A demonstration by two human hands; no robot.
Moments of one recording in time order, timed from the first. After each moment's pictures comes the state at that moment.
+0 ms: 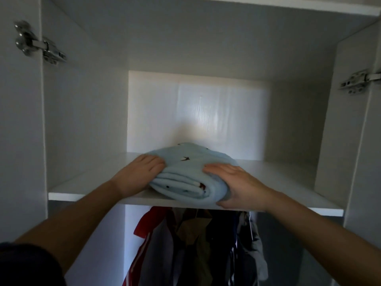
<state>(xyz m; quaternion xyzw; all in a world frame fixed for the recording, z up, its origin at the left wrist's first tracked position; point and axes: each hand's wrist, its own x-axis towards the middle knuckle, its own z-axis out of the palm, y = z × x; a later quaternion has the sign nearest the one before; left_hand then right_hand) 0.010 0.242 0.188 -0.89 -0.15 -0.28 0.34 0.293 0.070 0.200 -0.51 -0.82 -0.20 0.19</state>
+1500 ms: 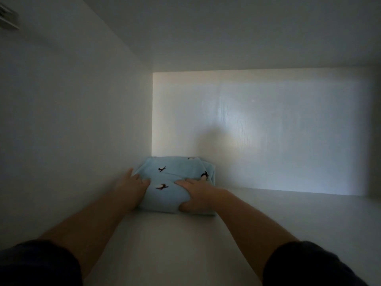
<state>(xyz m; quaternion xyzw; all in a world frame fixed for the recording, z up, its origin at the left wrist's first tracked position) -0.019 0.550 0.198 -0.78 -0.54 0.07 0.31 0.210 0.499 0.195 -0.59 -0.80 -0.08 0.08</state>
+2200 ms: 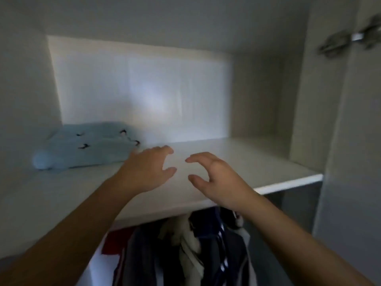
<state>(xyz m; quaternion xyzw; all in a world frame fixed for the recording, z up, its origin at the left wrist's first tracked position) 0.098 0.232 0.214 -0.94 -0.27 -0.22 0.01 0.235 0.095 0.184 -0.68 -0.63 -0.10 0.35</state>
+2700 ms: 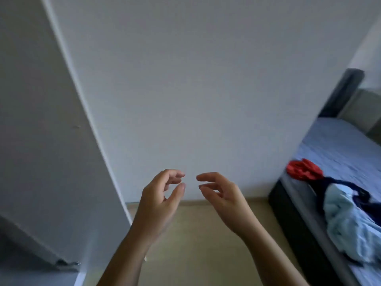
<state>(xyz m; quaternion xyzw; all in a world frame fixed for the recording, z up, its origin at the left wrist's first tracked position) 0.117 -0.404 -0.016 -0.79 0.27 0.00 -0.55 0.049 -0.563 -0.020 -0.81 0.09 -0.15 0.56</state>
